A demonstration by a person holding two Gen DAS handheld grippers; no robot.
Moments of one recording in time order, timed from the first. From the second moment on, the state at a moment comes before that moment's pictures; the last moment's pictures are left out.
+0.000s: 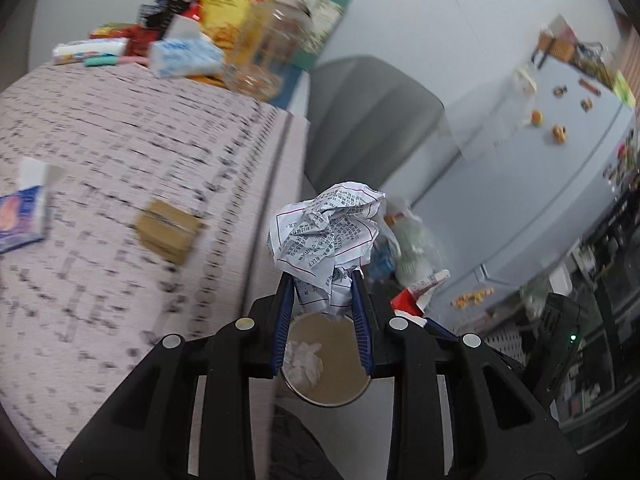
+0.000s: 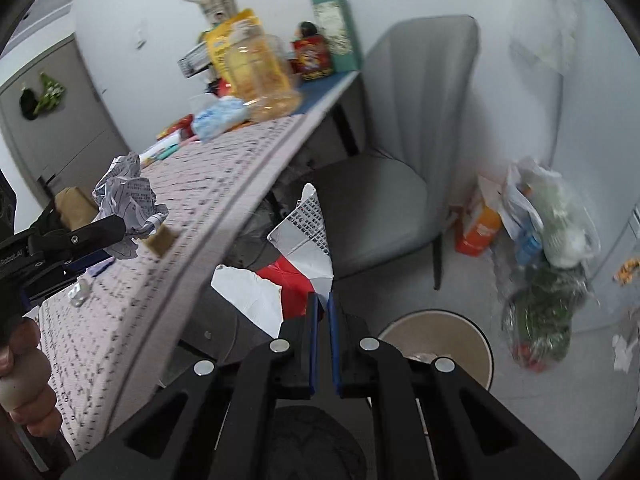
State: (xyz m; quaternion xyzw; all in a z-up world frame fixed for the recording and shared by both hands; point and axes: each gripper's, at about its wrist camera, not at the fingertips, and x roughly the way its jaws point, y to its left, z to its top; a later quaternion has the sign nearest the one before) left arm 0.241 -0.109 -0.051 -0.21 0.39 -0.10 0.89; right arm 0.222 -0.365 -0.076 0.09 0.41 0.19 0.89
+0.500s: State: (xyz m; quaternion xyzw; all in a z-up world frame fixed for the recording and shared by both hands) left arm 0.288 -0.194 -0.105 -0.15 0.47 -0.13 0.86; right arm 0.258 -0.437 -0.169 0.16 0.46 0.12 0.86
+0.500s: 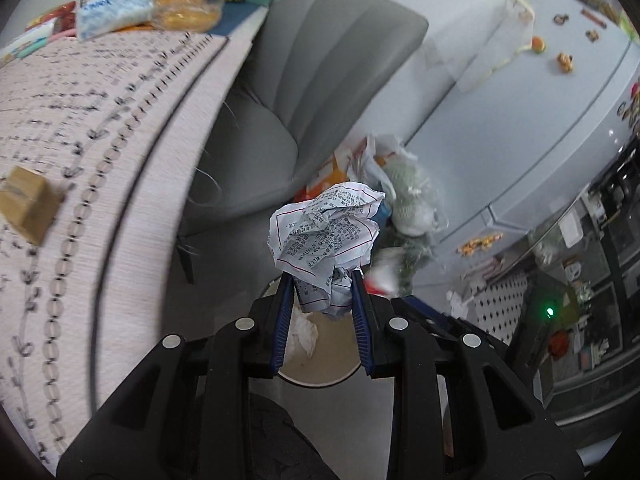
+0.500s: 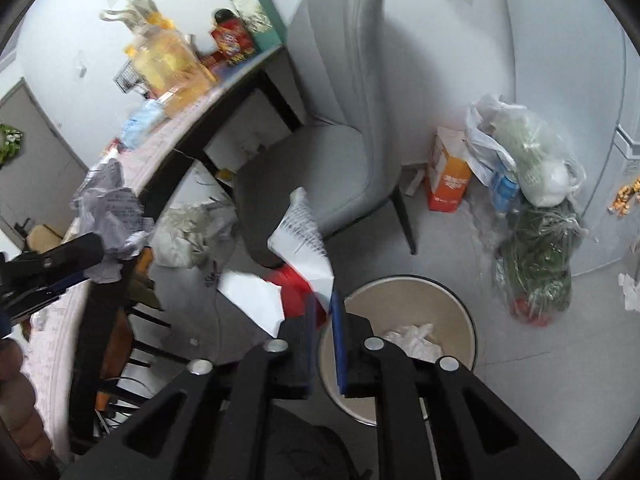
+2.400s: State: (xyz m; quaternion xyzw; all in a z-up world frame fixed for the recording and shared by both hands) left arm 0.226 -0.086 -0.040 -0.22 0.37 -0.07 0.90; right arm 0.203 -0.371 -0.043 0.13 0.37 0.16 0.91
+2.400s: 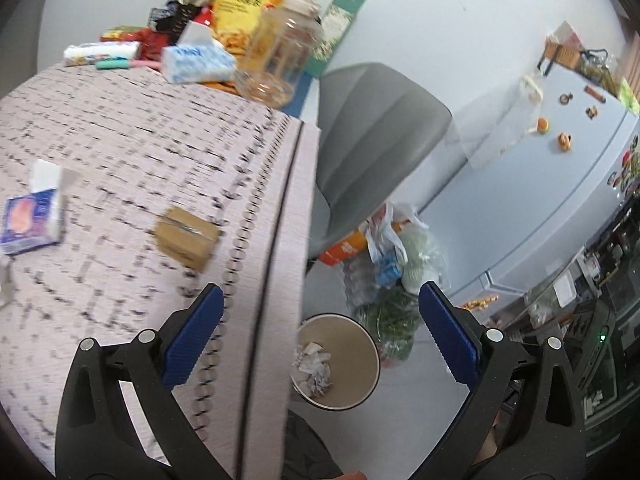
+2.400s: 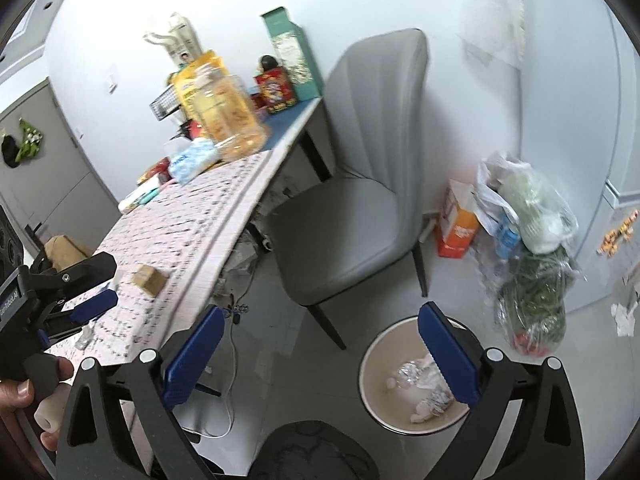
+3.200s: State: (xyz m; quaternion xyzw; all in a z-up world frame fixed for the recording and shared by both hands) left arm 0.111 0.040 -0.031 -0.27 0.31 0.03 0.91; right arm 0.157 -0.253 -0.010 0.06 0.37 0.25 0.89
